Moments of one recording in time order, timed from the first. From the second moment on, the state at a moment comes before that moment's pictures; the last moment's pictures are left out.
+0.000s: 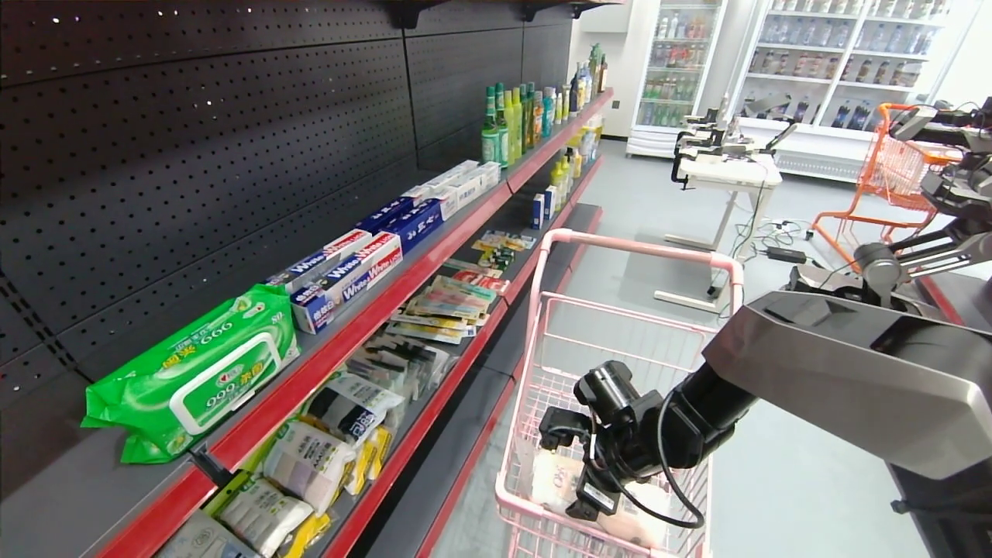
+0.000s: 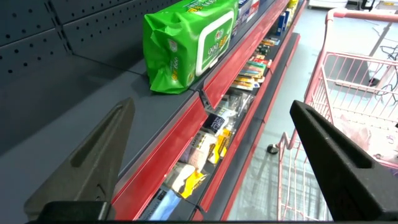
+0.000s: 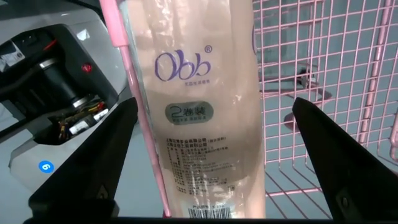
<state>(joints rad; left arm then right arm) 0.00 0.00 0.00 0.00 0.04 0.01 0.54 2.40 -1.05 -0.19 0.05 -0.56</state>
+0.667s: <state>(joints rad) 0.00 0.00 0.00 0.00 0.04 0.01 0.55 2.43 -1.04 -0.25 0.05 -0.56</state>
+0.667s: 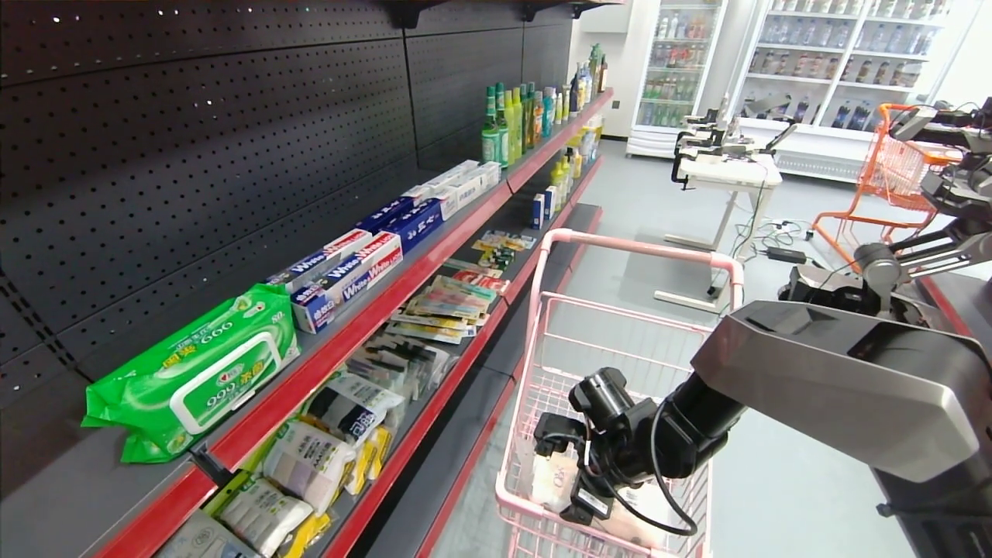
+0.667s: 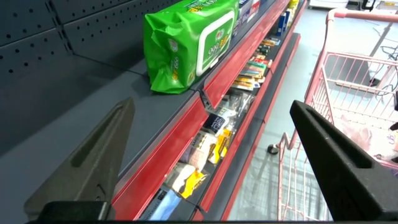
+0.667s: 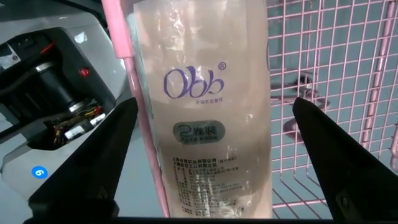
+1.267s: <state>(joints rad) 0.00 0.00 0.00 0.00 0.04 0.01 0.55 2.43 -1.05 -0.25 0.12 -0.54</state>
